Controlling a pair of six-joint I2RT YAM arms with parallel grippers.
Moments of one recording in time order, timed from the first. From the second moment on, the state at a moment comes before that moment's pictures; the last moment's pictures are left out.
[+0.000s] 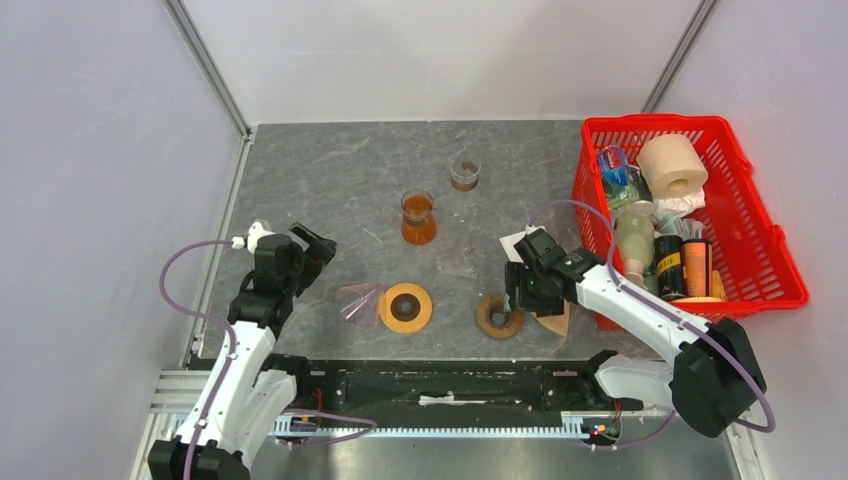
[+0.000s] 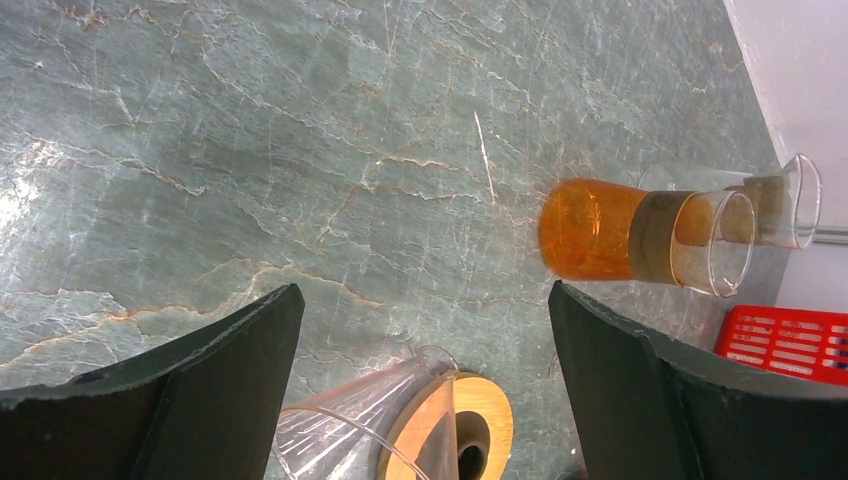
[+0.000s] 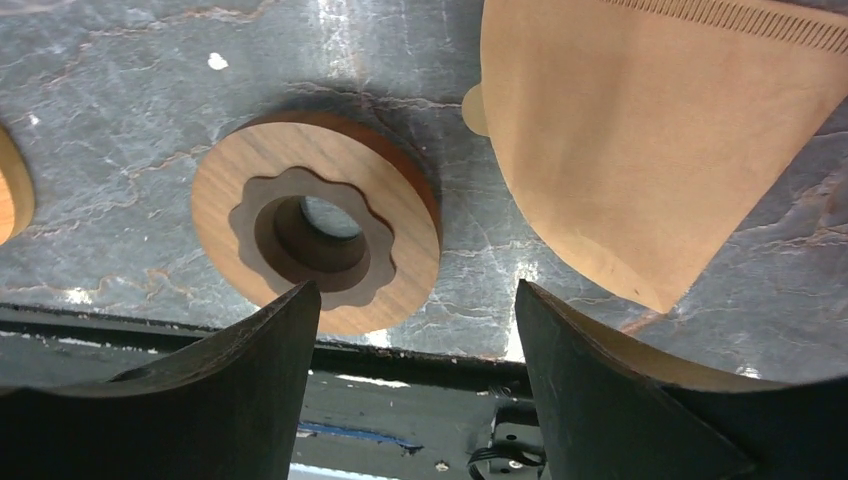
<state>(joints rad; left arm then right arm) -0.11 0.72 0.52 -0.42 -0.11 -0.89 0.58 1.18 0.74 -0.80 0.02 0.60</state>
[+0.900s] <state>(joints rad) -0.11 0.73 0.51 -0.42 -0.11 -0.89 0.70 1.36 0.69 -0.64 0.18 0.75</state>
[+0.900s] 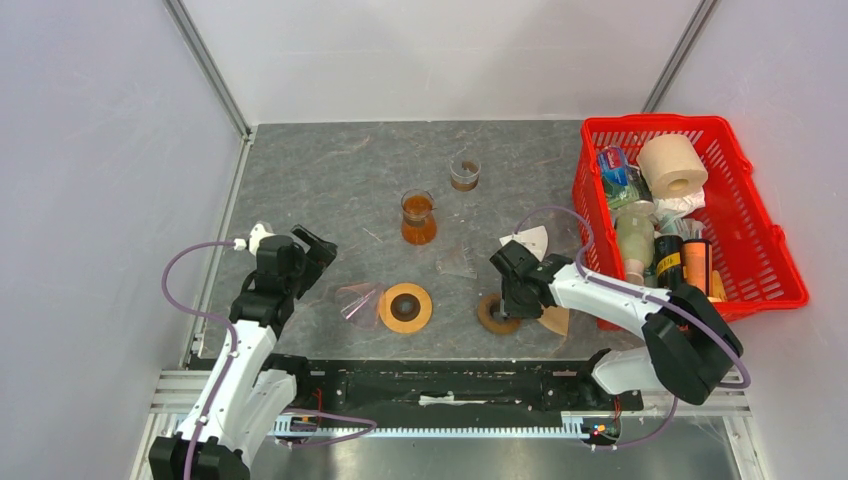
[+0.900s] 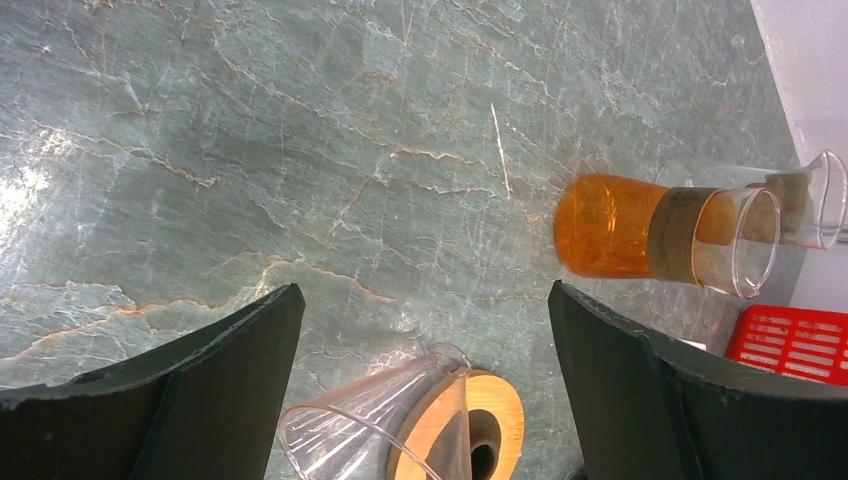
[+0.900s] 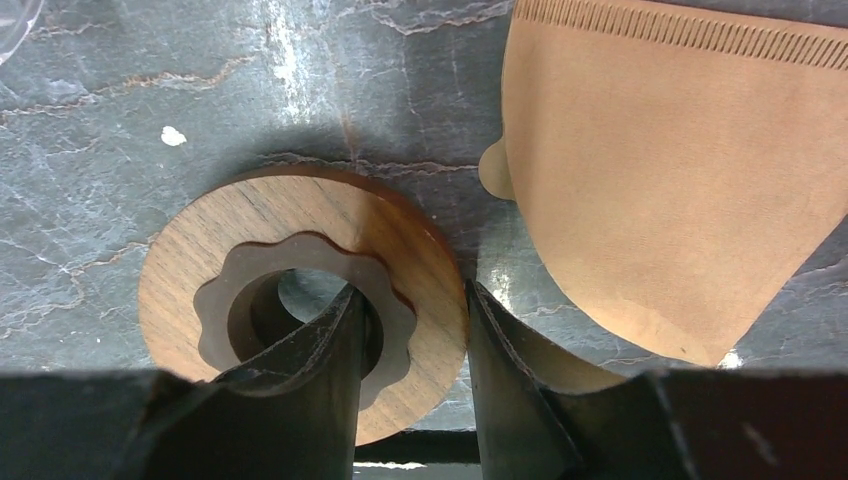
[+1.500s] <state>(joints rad) -0.11 0.73 0.51 -0.42 -0.10 -0.89 0.70 1.24 1.00 -0.86 0.46 0.69</state>
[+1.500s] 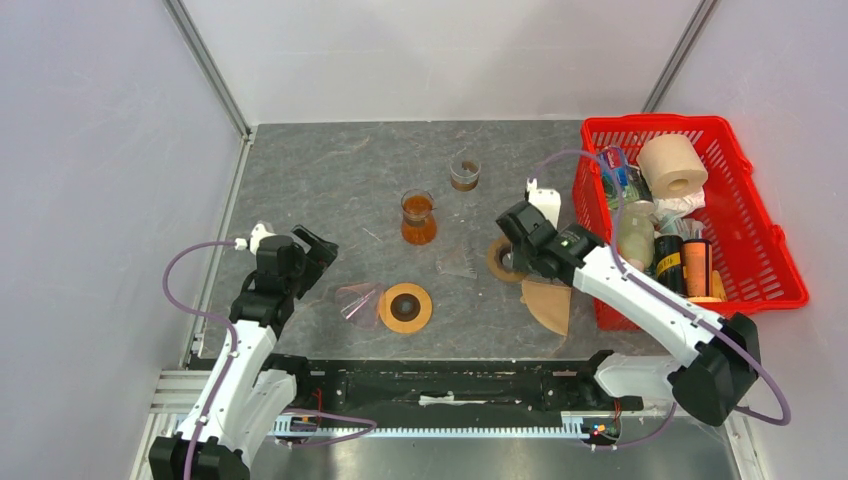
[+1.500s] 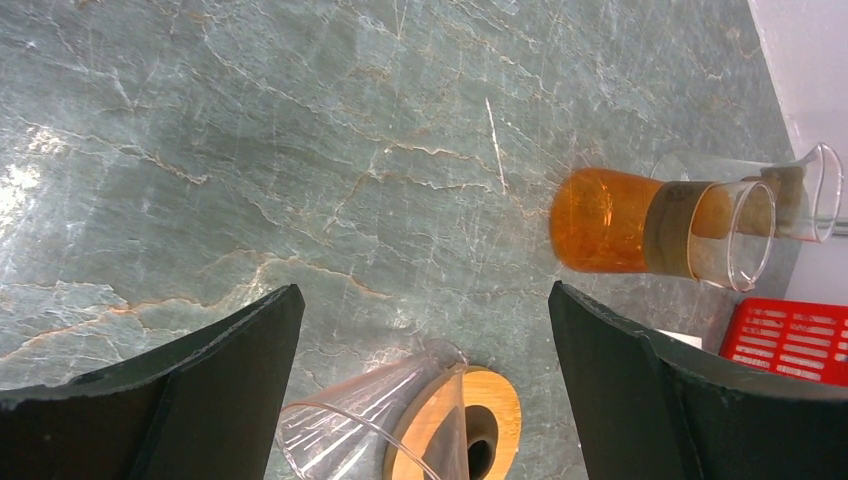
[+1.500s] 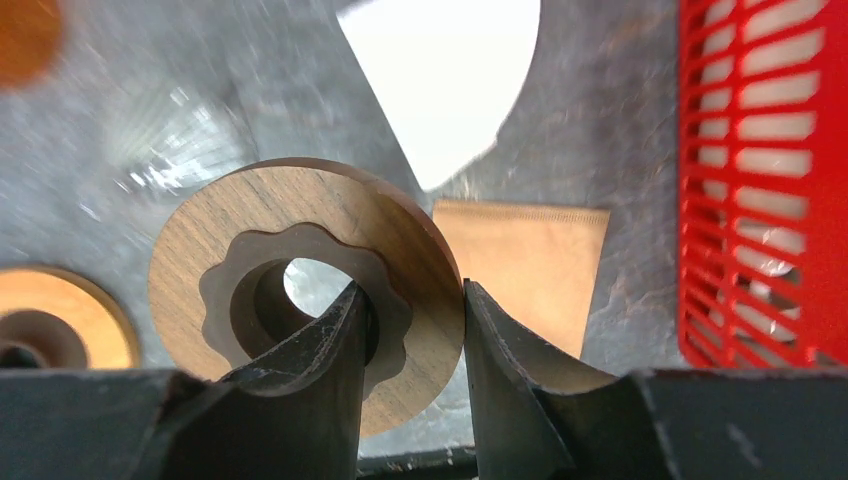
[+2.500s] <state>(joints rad) -0.13 0.94 0.71 -0.36 0.06 -0.89 0.64 2.14 2.18 -0.99 0.02 0.36</state>
